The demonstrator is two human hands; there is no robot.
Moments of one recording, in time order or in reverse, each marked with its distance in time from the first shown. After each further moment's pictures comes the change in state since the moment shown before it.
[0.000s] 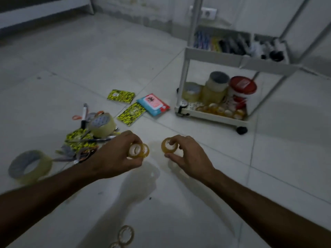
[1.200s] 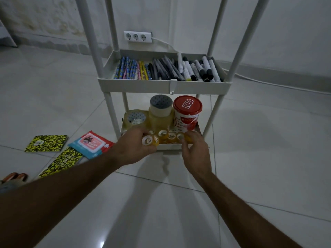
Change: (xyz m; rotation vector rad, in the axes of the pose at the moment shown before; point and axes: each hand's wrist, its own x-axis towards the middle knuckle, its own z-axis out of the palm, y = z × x) left_hand 0.261 0.093 0.089 -0.117 -0.104 0.041; right_hand 0.047 0.192 -0.064 0.014 0.638 0.469
